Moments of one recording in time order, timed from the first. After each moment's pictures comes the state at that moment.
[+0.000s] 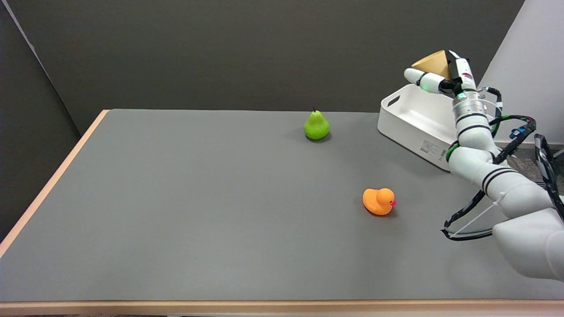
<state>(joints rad) 0.69 -0.95 -1.72 0.43 0.68 0.56 0.94</state>
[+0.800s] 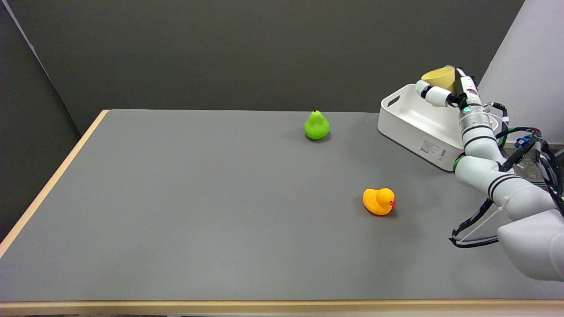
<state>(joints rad) 0.68 -0.93 -1.76 0.34 0.71 0.54 0.93</state>
